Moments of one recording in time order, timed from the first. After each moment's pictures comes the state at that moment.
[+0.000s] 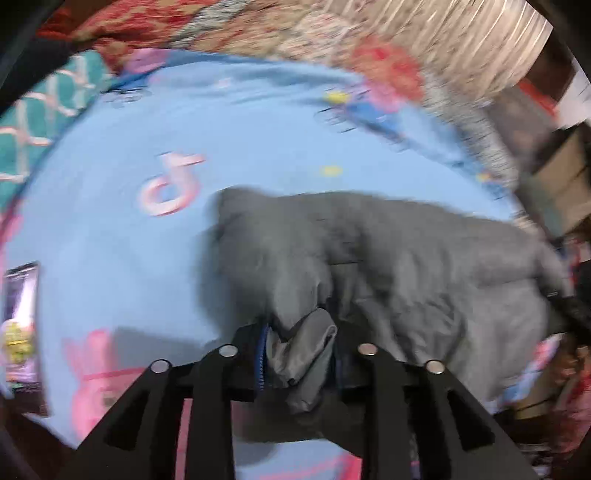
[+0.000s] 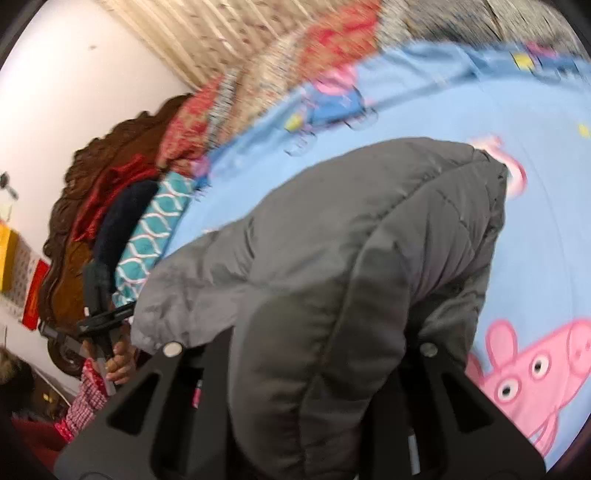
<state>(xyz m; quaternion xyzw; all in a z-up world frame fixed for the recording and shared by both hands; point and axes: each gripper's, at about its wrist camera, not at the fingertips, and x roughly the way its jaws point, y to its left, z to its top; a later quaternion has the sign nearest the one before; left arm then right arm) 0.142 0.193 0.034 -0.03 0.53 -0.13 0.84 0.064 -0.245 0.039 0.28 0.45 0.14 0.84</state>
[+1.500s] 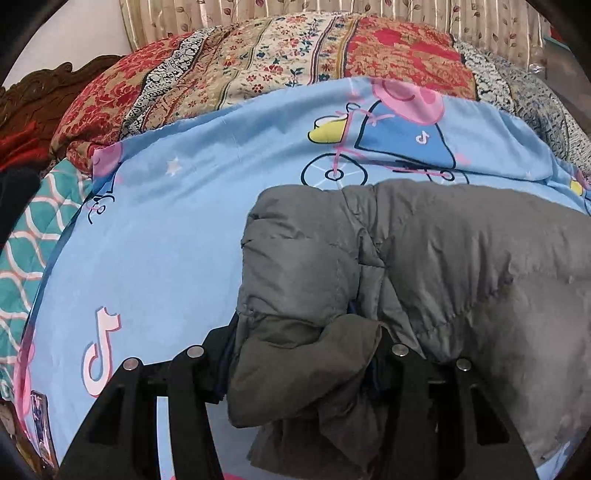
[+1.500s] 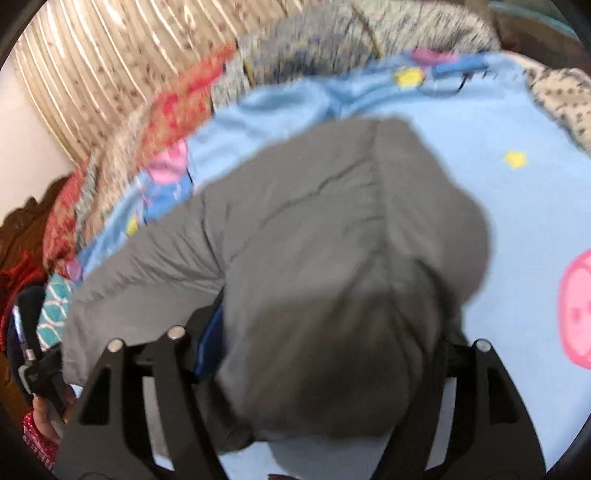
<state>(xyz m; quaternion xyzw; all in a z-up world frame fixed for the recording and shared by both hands) 0.313 0.005 0.022 0.09 0.47 -0.01 0.88 0.162 -0.362 0.001 0.28 0.36 -0.09 0.89</state>
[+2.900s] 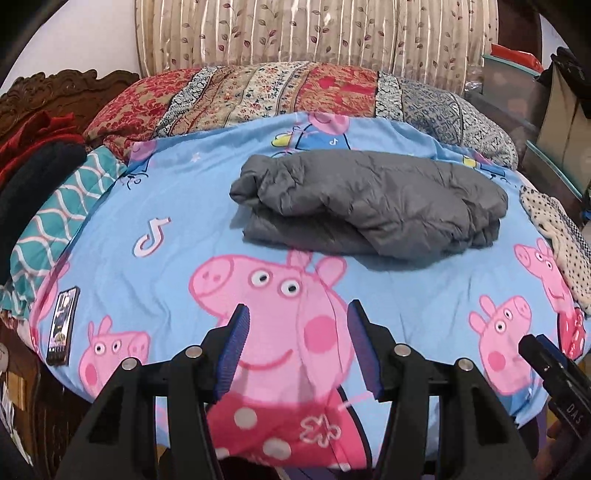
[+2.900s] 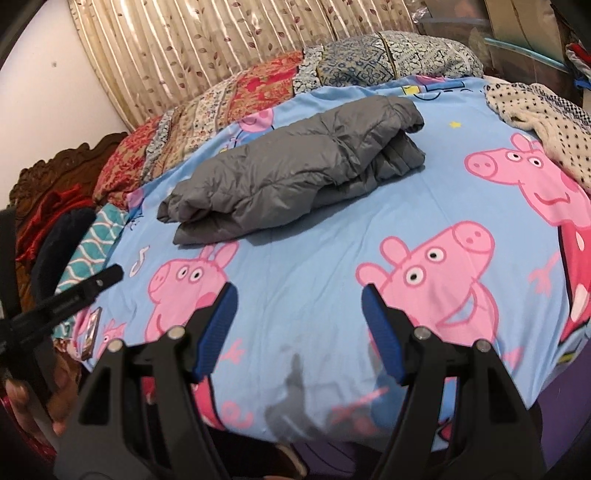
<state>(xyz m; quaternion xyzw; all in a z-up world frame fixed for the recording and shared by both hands) 0.024 0.015 0.109 0.06 0.43 -0.08 0.90 -0.075 -0.220 0.068 0.23 0.38 -0.03 0.90</state>
